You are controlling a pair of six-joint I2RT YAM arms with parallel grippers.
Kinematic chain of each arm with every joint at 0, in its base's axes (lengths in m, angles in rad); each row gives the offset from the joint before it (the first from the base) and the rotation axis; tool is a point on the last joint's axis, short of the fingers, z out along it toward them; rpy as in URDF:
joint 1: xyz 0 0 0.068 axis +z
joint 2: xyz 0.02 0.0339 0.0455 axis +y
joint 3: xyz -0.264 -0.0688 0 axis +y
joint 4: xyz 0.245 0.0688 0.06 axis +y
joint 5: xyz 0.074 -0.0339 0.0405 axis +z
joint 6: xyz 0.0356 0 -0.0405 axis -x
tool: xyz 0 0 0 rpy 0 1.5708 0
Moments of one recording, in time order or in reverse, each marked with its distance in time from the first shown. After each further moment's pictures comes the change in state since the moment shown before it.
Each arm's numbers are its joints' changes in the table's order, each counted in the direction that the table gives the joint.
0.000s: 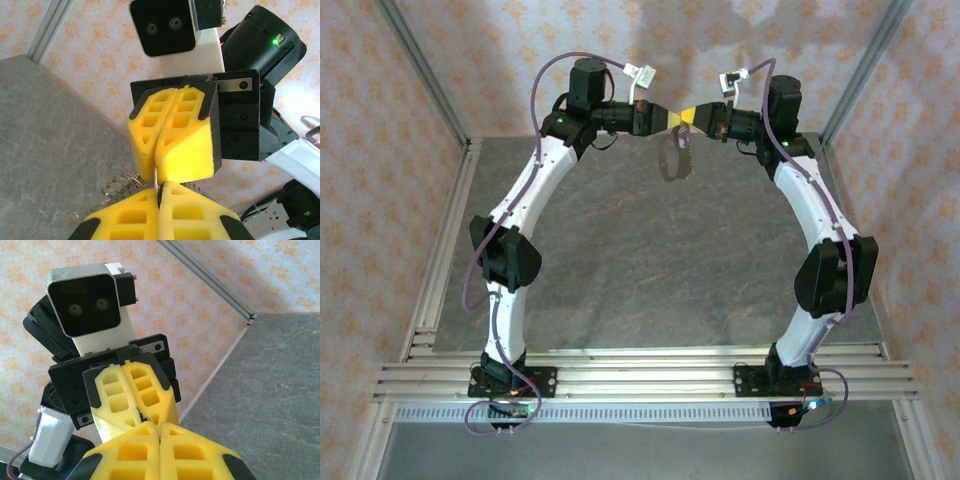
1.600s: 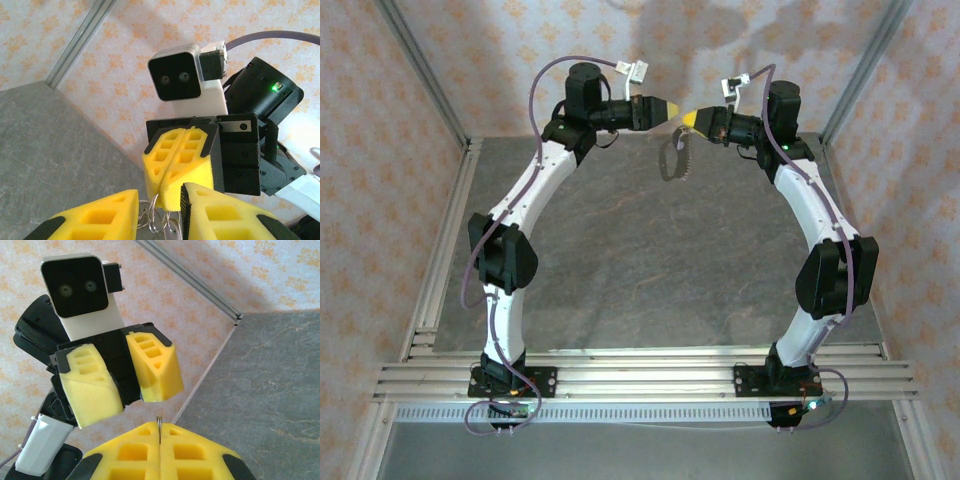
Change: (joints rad) left arm 0.015 -0.033 0.148 -0.276 0.088 0.149; right arm -0.009 -0.012 0.048 -0.002 -0.042 0.002
